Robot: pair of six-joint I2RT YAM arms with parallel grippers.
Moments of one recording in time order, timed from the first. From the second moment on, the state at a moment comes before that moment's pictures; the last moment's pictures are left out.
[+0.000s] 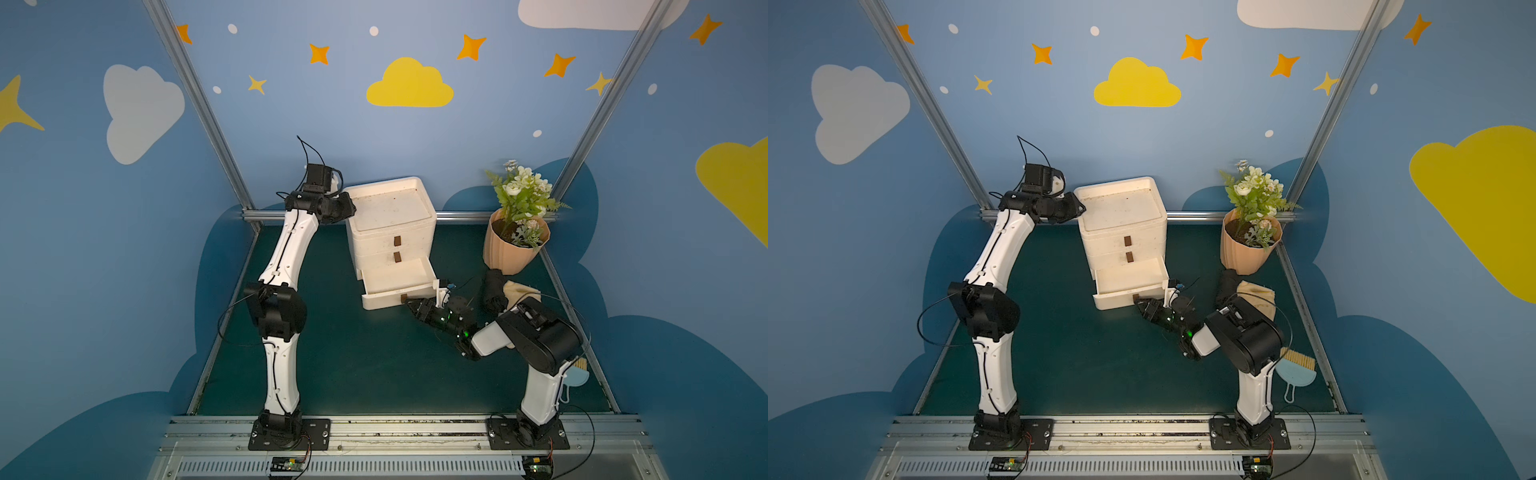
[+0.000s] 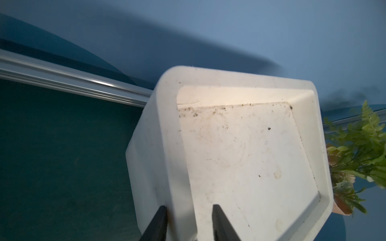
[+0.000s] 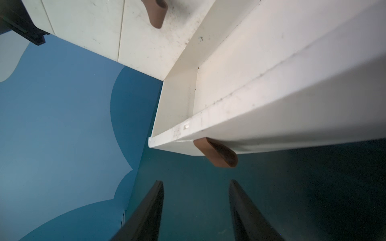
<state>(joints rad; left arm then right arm) -0.15 2.16 2.36 -0.93 0.26 -0.45 0.65 1.84 0.53 1.06 -0.29 0.98</state>
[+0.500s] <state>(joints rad) -0.17 1.77 1.93 -0.83 0.19 -0.43 0.51 1.09 0.82 -0.25 0.00 0.48</state>
